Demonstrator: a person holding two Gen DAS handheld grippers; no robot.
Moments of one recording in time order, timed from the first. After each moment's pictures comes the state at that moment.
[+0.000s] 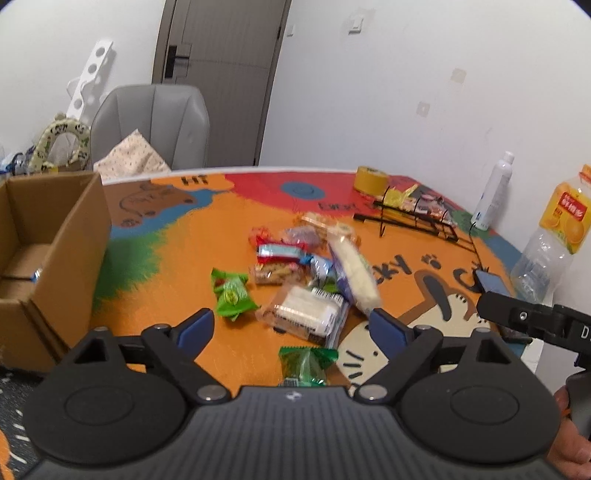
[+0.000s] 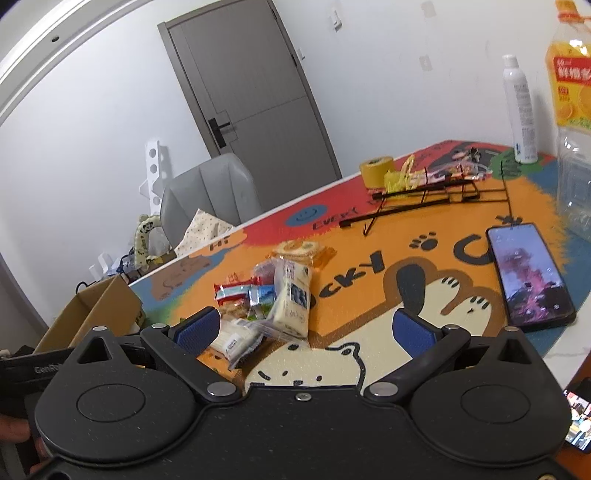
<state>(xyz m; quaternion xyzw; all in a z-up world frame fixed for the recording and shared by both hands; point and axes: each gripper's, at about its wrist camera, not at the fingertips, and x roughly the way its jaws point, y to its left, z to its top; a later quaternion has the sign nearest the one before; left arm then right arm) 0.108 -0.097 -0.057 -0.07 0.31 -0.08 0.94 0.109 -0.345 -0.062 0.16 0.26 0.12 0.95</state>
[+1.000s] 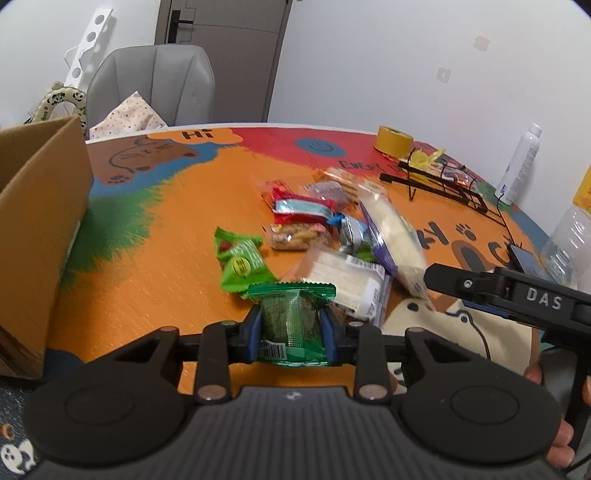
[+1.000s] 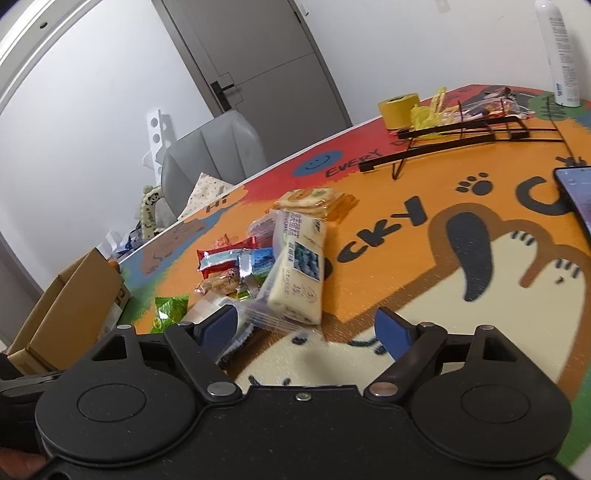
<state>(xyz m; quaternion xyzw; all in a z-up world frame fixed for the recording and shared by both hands) 0.151 -0.092 -0.099 -0.07 0.36 -0.08 0.93 0.182 -0.320 -0.115 0.18 0.31 0.15 0.92</state>
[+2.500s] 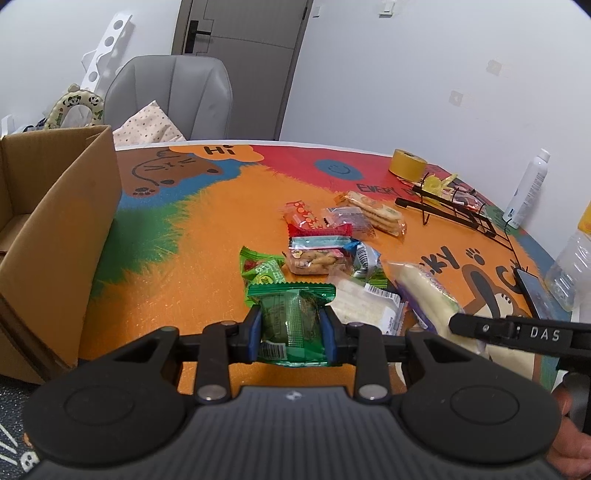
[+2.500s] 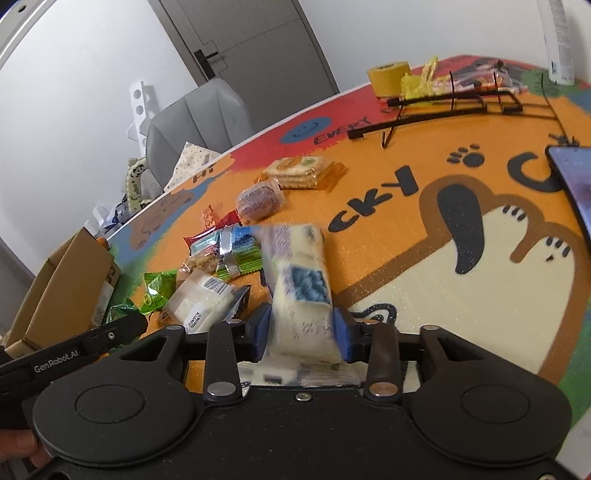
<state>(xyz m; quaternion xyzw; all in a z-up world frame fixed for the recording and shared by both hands) 0.148 -0.071 -0.092 -0.09 0.34 -0.06 0.94 0.176 -0.317 -0.103 0.16 0.37 0.13 0.91</state>
